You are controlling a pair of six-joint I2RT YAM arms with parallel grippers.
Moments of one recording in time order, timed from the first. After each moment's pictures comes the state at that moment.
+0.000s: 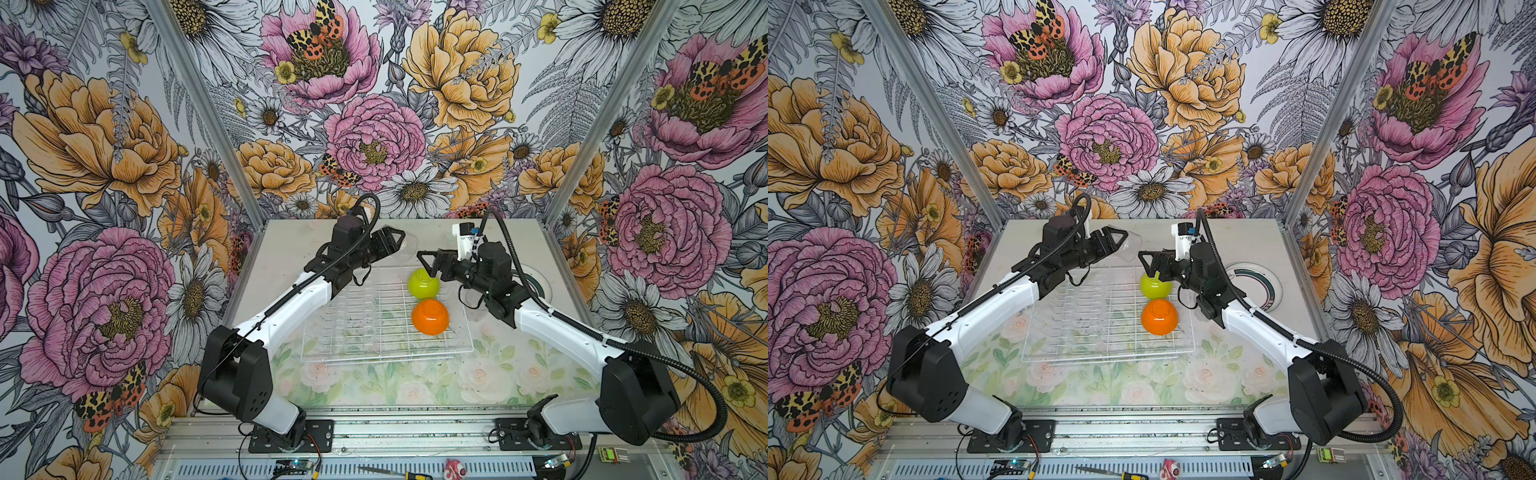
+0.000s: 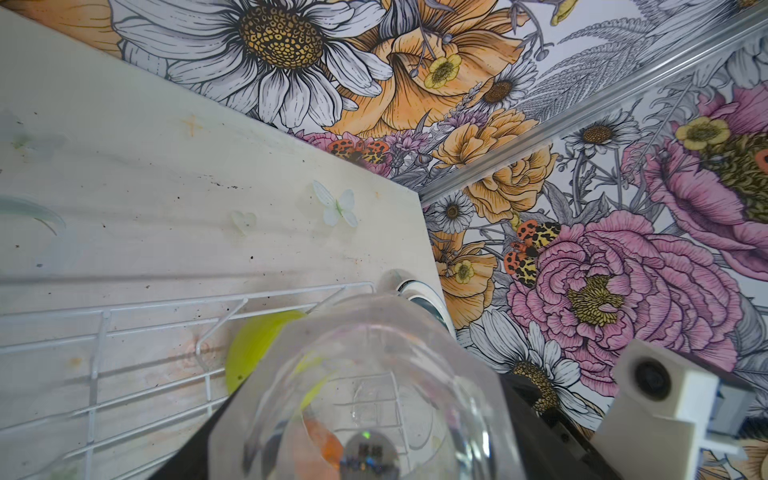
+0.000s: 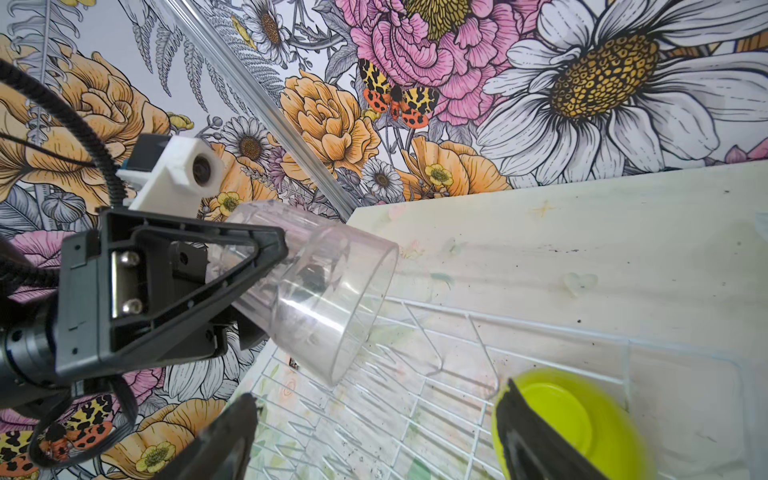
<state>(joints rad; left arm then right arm) -0.48 1.50 1.23 -0.06 0.24 -0.83 0.49 1.40 0.95 0.24 -0.32 0.55</state>
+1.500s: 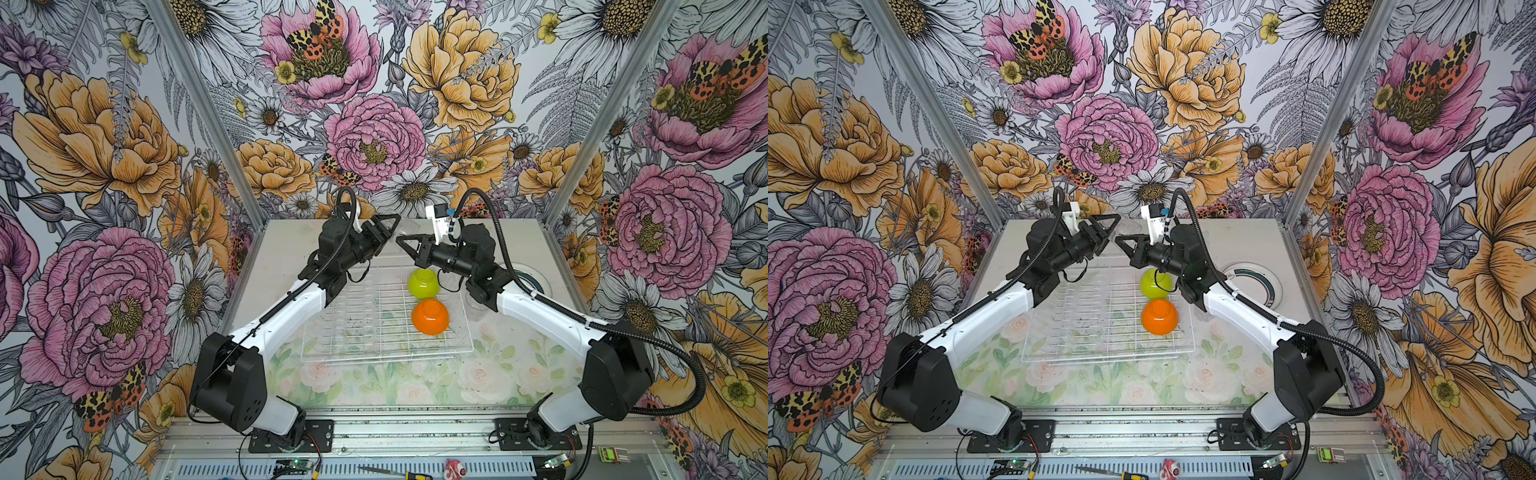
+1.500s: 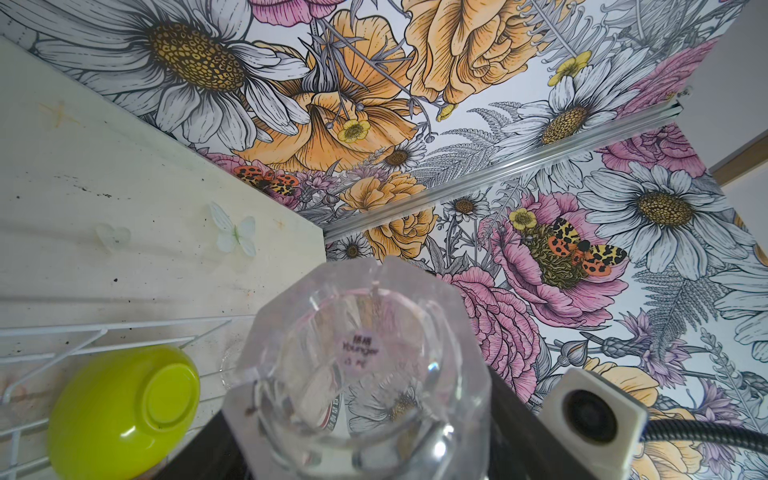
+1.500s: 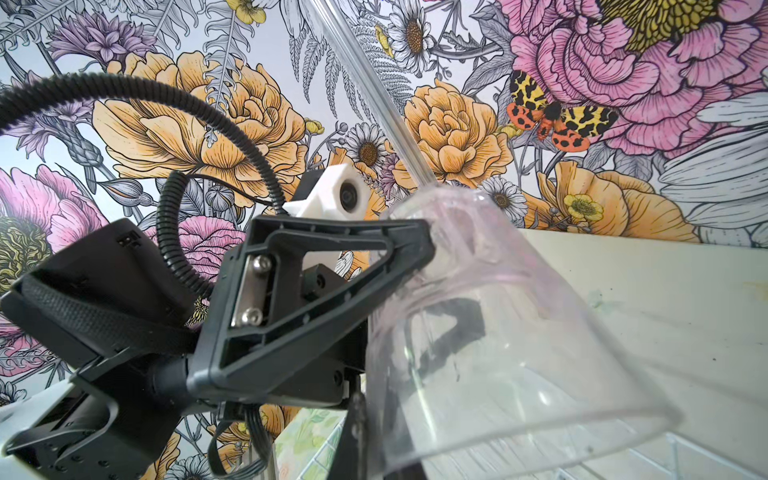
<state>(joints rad) -0.45 1.46 1.13 0.25 0.32 -1.14 0.57 1.53 1.17 0.29 -0.47 0.59</state>
